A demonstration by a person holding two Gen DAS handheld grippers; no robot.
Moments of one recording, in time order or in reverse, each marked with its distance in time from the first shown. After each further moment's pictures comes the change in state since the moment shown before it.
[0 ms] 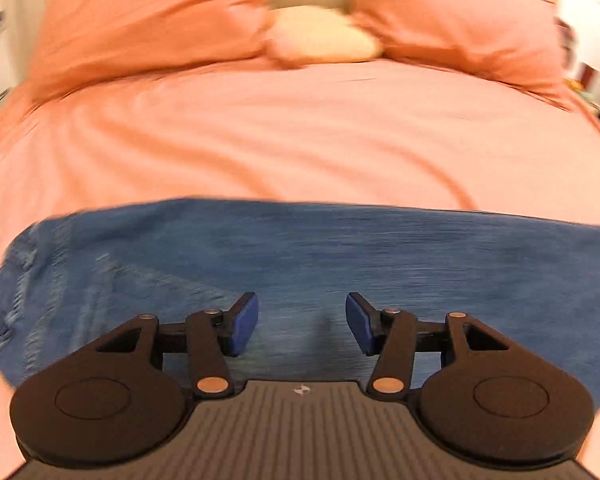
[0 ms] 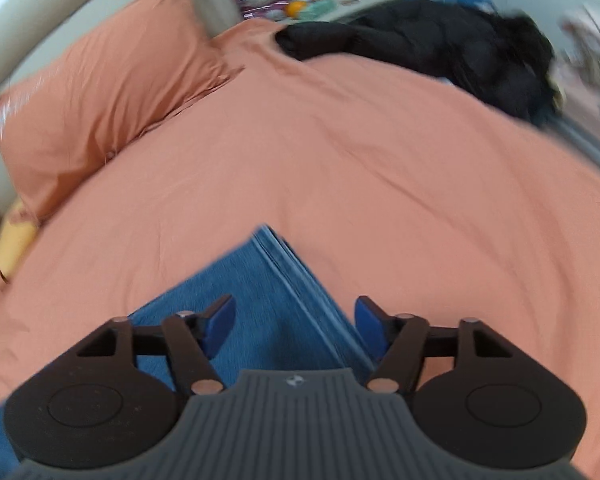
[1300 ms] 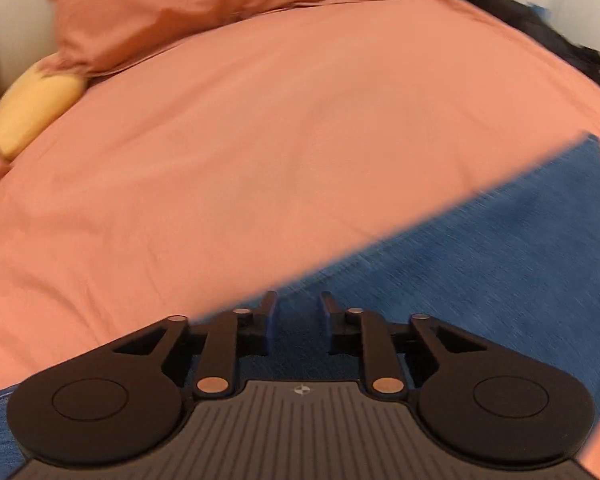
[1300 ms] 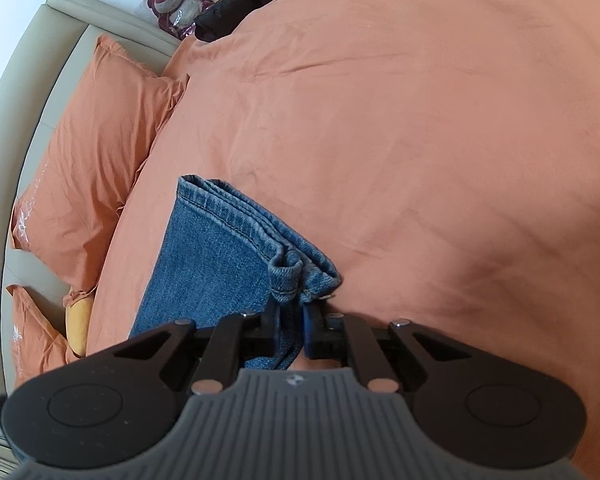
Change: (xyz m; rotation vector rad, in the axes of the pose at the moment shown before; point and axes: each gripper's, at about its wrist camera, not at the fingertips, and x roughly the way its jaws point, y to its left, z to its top) left arm 0.105 -0.296 0.053 0.456 0.111 -0.176; right arm 0.058 -0.086 -0.074 0.390 0.022 0.231
